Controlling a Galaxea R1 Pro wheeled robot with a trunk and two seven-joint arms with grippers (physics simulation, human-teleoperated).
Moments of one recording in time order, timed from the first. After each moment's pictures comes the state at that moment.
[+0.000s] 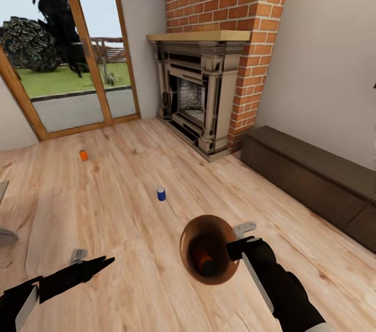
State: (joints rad) left arm -0.43 0.33 0.29 -0.62 0.17 0.28 -1.21; right arm -0.42 -0.02 0.27 -1.26 0.00 0.92 -0.08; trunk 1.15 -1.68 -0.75
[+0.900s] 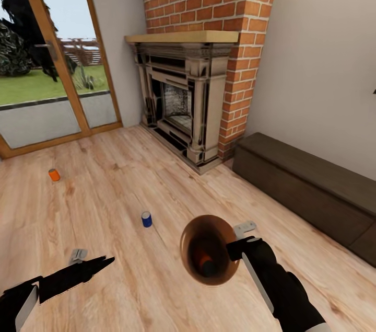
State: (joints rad) left arm -0.43 0.33 0.29 -0.61 0.17 0.28 -1.21; right arm -0.42 -0.02 0.27 -1.26 0.01 0.92 -0.08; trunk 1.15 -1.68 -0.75
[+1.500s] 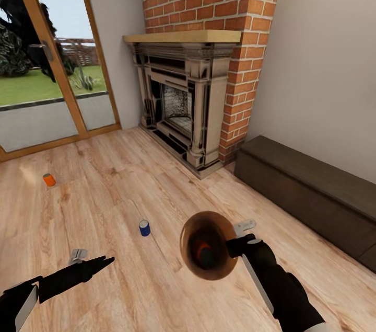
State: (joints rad) left arm -0.43 0.33 0.29 -0.61 0.17 0.28 -1.21; right arm -0.42 -0.02 0.26 -1.23 0.01 0.81 -0.08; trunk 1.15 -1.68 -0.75
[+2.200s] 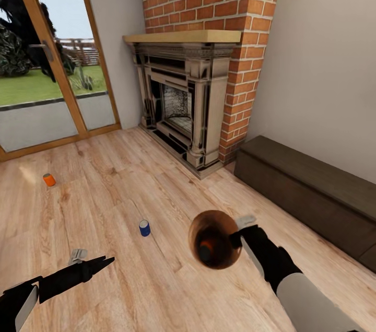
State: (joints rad) left arm -0.43 0.33 0.29 -0.61 0.17 0.28 -1.21; right arm -0.67 -0.01 0.27 -0.74 -0.04 0.70 -0.08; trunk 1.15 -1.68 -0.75
